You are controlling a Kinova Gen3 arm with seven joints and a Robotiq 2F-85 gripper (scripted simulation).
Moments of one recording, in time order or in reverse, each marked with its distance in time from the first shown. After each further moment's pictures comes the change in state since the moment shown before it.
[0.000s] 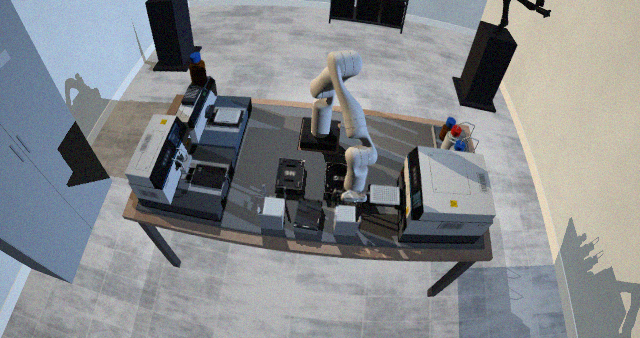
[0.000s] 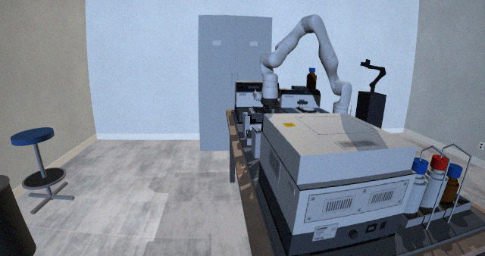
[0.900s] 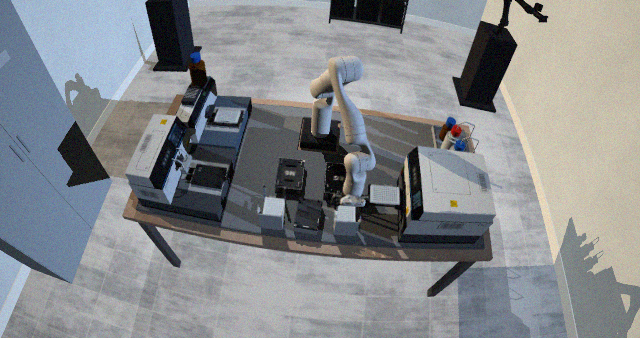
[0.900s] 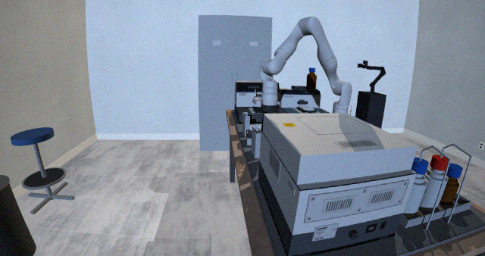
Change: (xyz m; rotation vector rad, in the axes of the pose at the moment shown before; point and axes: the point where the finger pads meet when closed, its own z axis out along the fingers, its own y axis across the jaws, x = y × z) arm 0.000 0.000 0.031 0.000 0.000 0.000
